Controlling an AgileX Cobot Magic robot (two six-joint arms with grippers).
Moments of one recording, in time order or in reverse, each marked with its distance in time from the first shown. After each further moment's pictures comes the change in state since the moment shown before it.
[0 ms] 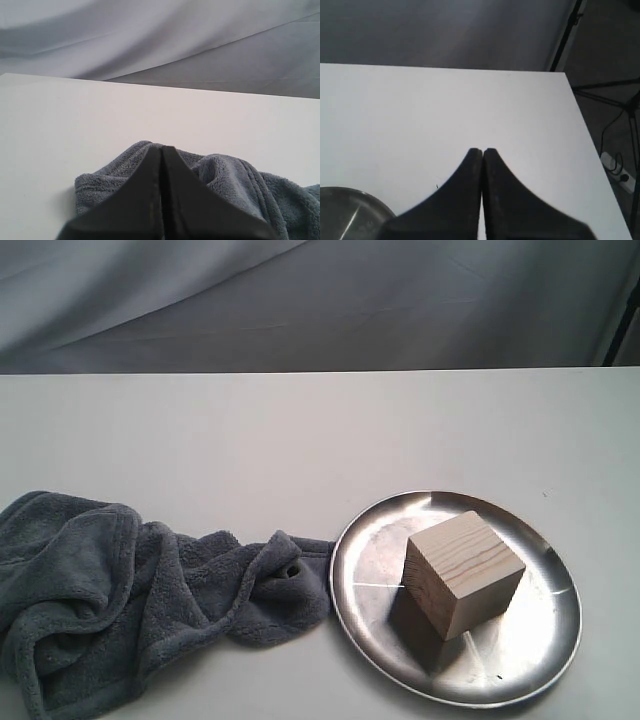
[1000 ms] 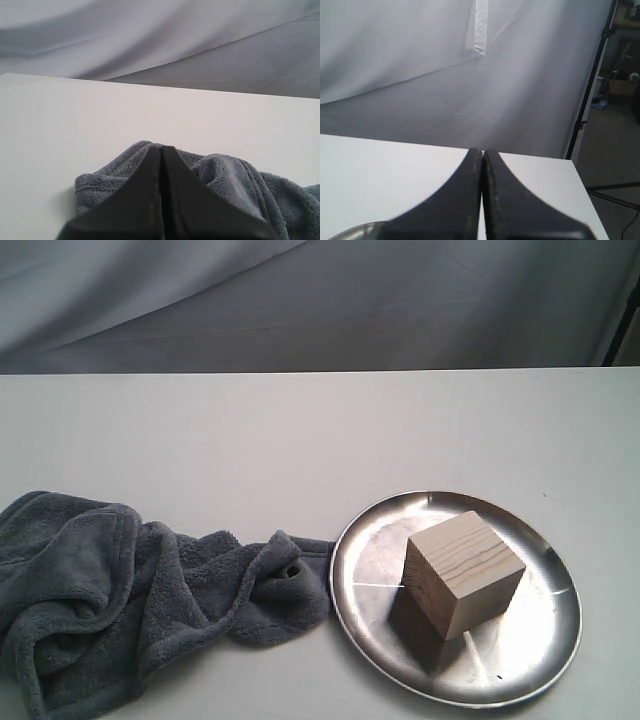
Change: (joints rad) left arm 0.000 0.000 0.000 0.000 0.000 0.000; right arm 0.100 -0.712 0.112 0.040 0.205 -0.015
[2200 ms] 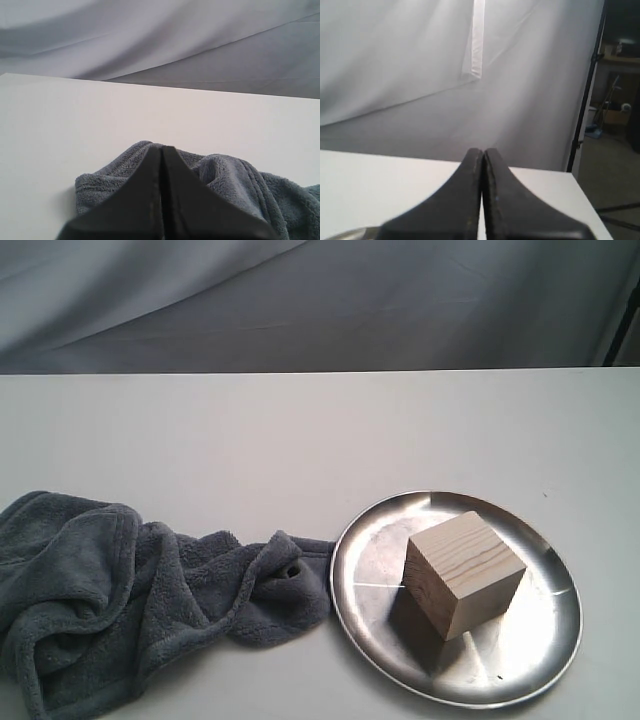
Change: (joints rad) left arm 0.000 0.000 0.000 0.000 0.000 0.000; right arm 0.000 -0.266 0.294 0.008 -0.161 -0.008
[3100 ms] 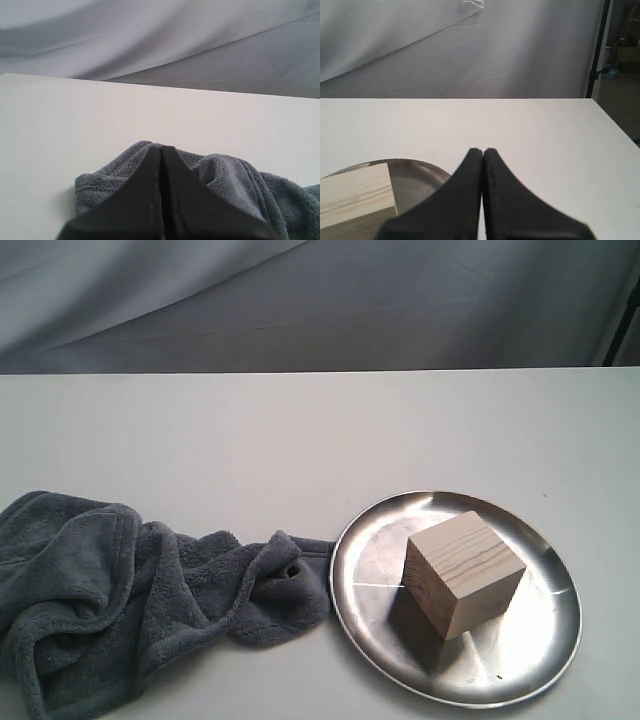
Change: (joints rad) left arm 0.000 0.000 0.000 0.000 0.000 0.000; right arm 0.000 0.012 0.334 0.090 -0.181 0.000
